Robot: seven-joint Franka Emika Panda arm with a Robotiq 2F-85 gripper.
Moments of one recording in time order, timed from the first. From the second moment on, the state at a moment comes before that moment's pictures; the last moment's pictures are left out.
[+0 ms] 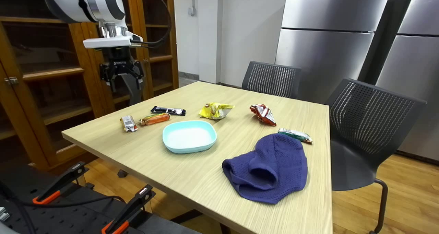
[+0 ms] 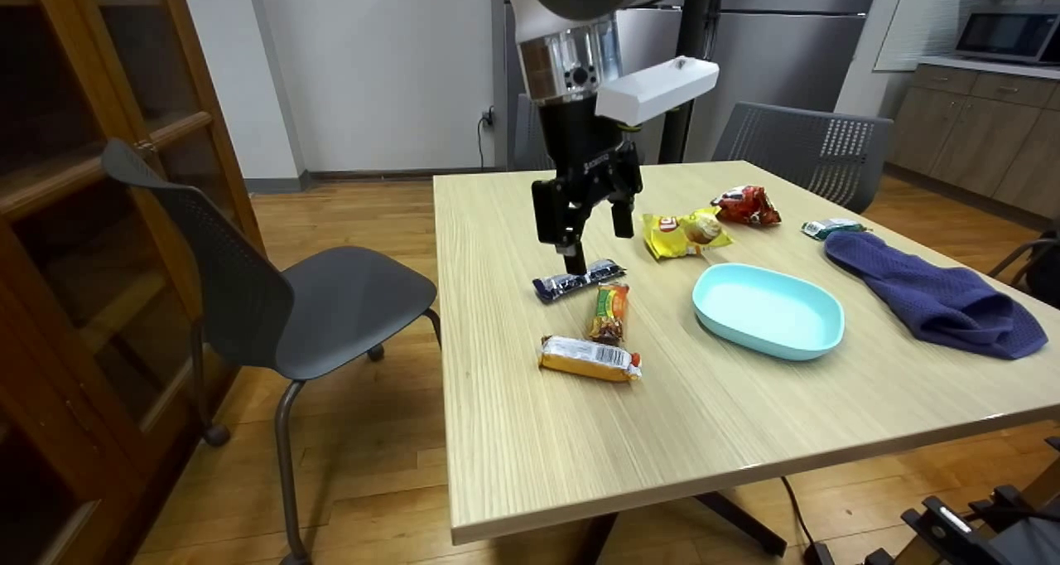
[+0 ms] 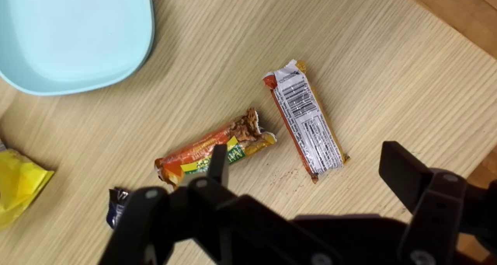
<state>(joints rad) 0.28 0.42 0.15 -1.98 -0.22 2.17 0.03</state>
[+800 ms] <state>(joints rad) 0.28 0.54 0.20 -2.03 -0.22 2.39 -0.16</state>
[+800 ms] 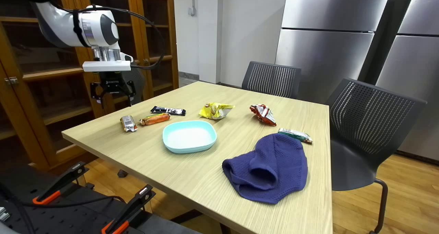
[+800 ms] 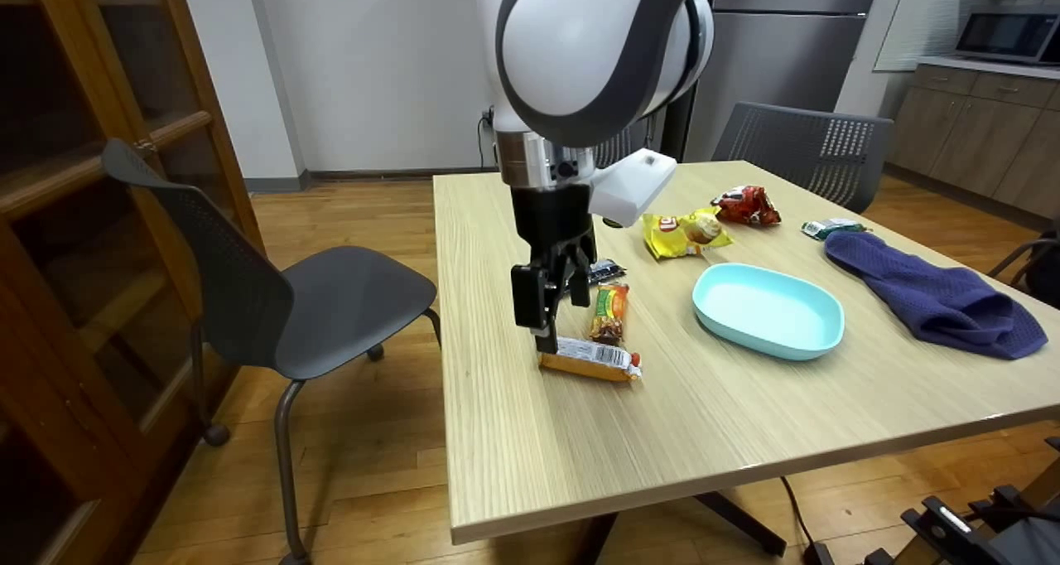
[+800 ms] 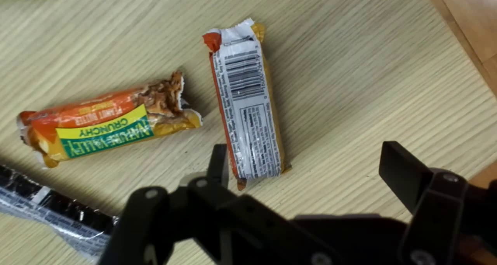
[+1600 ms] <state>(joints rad) 0.28 0.58 0.17 -2.10 -0.22 2.50 -0.15</state>
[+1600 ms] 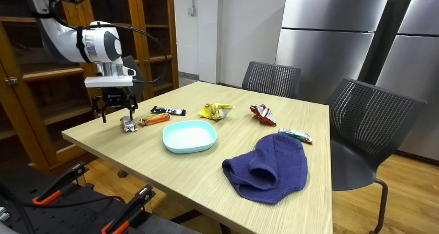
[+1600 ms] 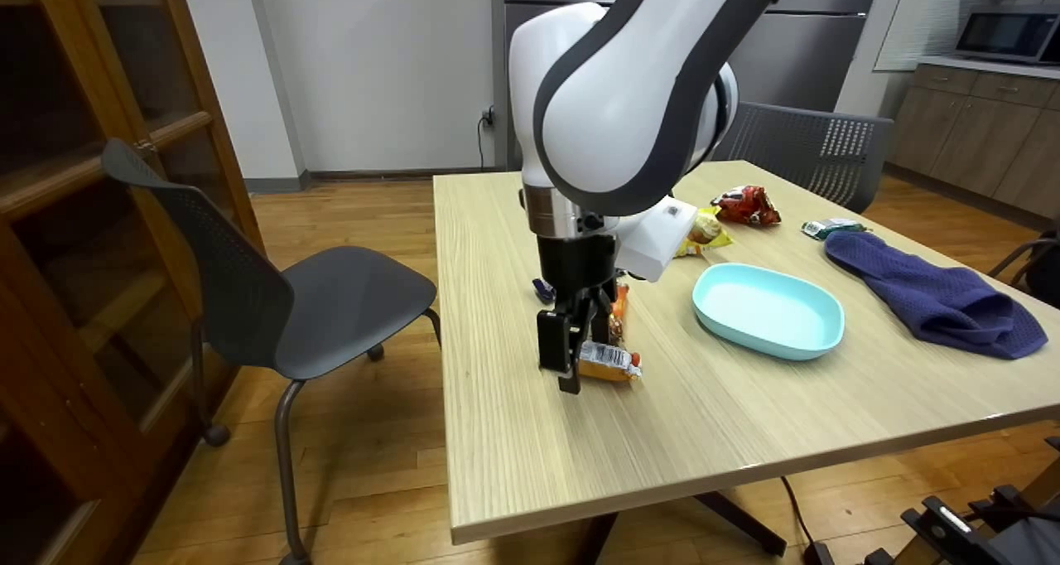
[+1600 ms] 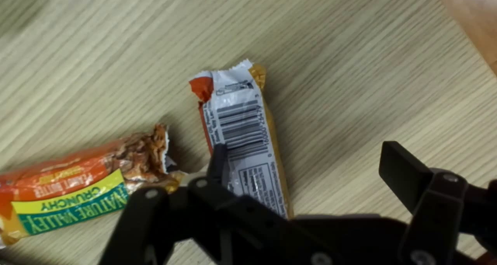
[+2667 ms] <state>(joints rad) 0.25 0.59 0.15 -2.09 -0.22 2.51 -0.16</state>
